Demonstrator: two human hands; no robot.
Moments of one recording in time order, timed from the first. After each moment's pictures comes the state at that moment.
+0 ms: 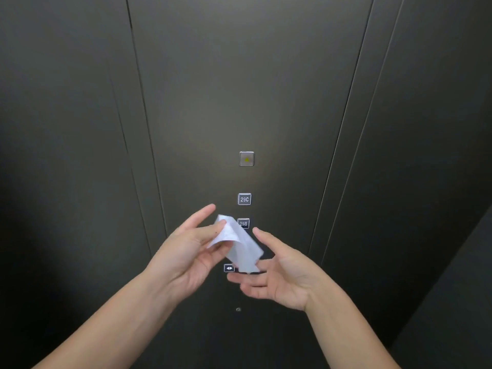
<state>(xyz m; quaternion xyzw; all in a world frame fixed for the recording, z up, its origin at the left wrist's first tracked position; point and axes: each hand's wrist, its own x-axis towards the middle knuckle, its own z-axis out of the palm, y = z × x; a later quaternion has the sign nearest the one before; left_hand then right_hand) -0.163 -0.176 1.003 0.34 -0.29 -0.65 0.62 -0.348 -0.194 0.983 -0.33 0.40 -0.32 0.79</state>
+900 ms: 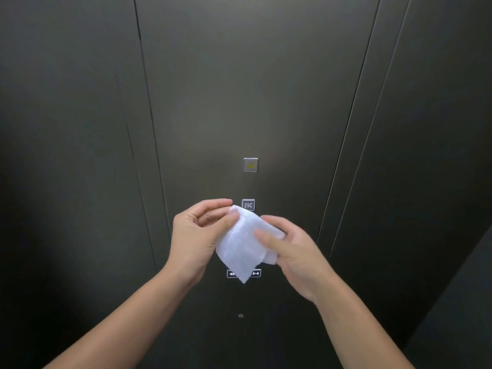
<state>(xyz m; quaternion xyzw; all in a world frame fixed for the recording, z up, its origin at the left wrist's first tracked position) -0.170 -0.196 1.005 0.40 -0.47 -0.40 0.67 -0.355 -0.208 0.994 -0.54 0.39 -0.49 0.57</state>
